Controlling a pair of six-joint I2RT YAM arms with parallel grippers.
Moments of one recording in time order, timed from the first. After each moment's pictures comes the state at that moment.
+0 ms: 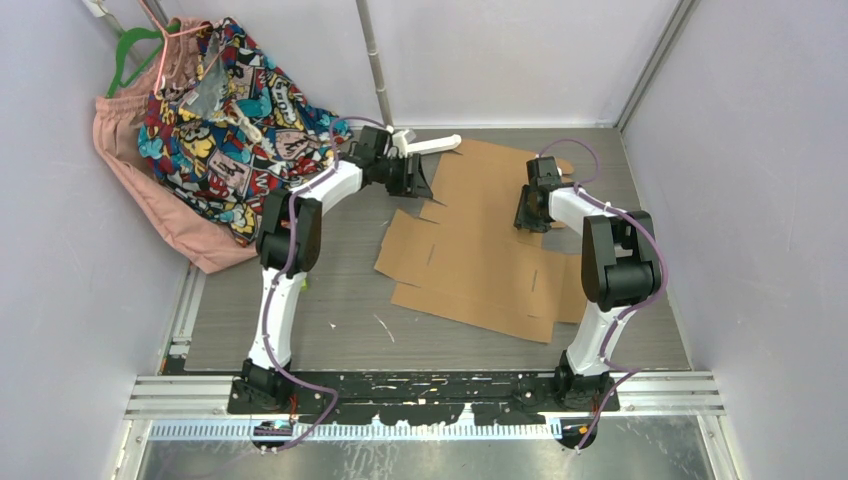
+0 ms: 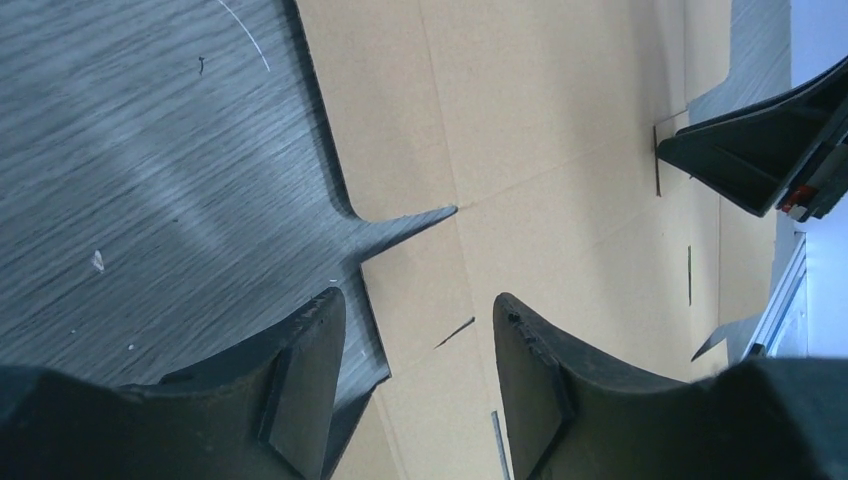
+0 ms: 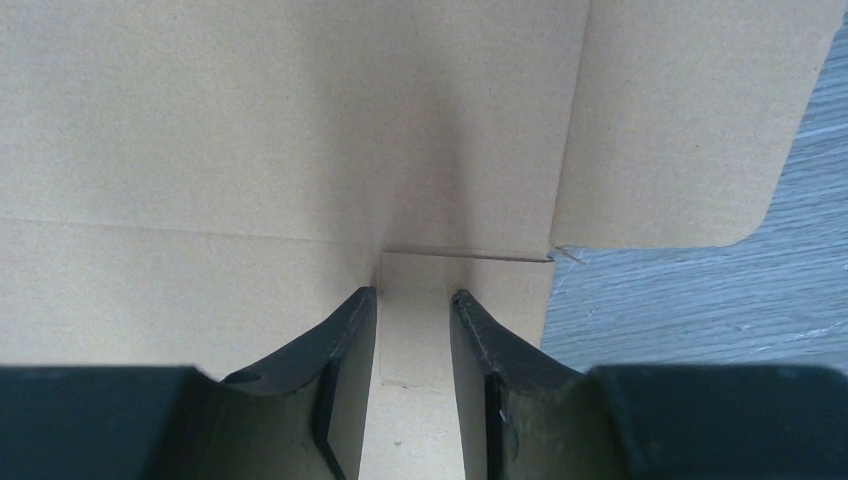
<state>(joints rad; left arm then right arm) -0.38 2.35 1.89 -0.32 0.62 -0.31 0.12 1.86 1.18 -0.39 0.10 0.34</state>
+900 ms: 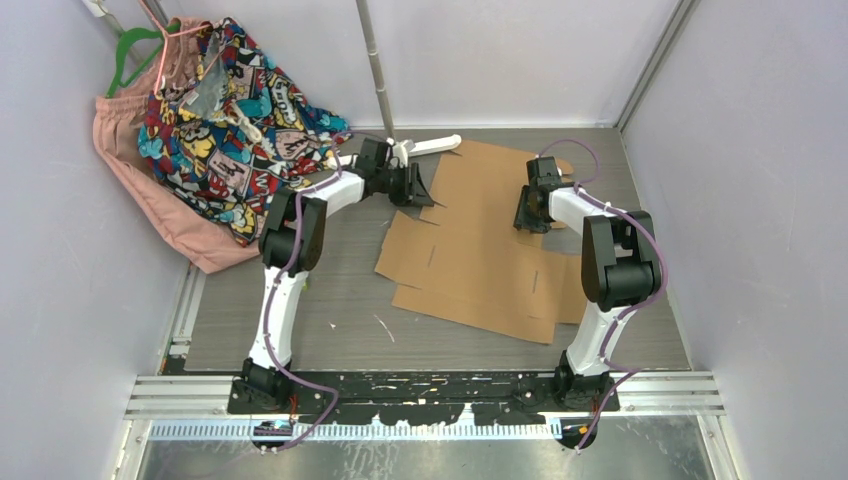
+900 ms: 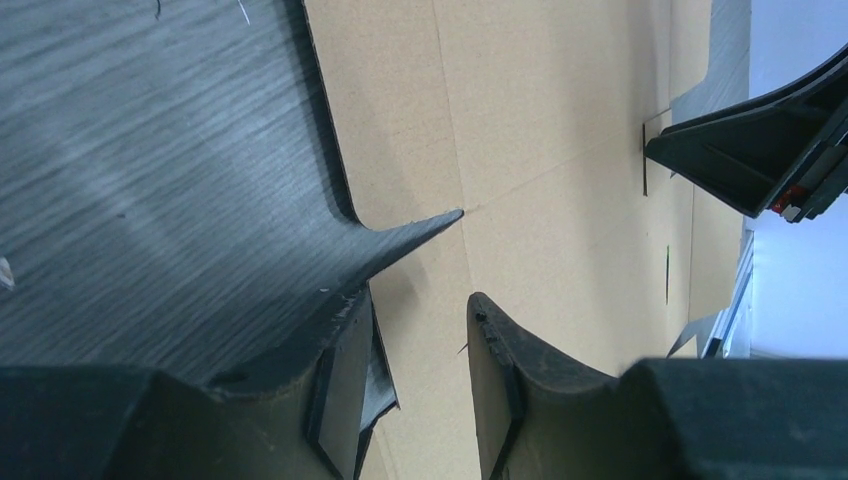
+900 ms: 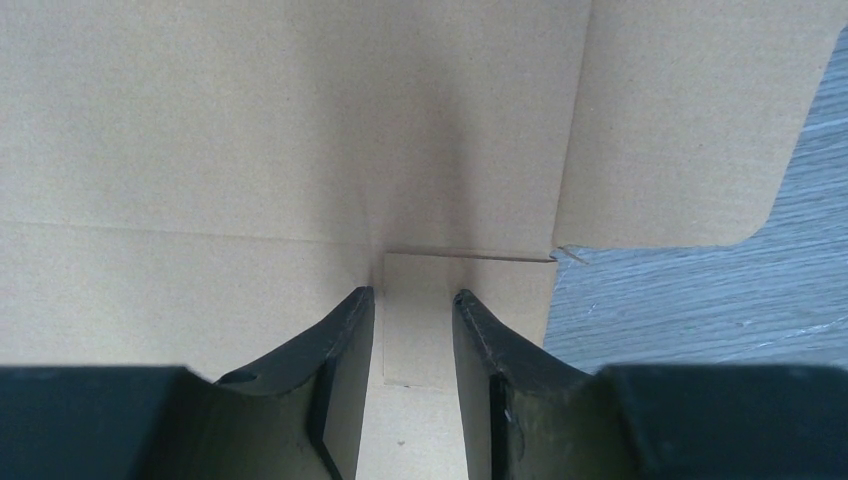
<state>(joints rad) -0.38 2.39 1.80 -0.16 0.69 -0.42 0.12 1.86 1.18 -0.40 0.10 0.34</state>
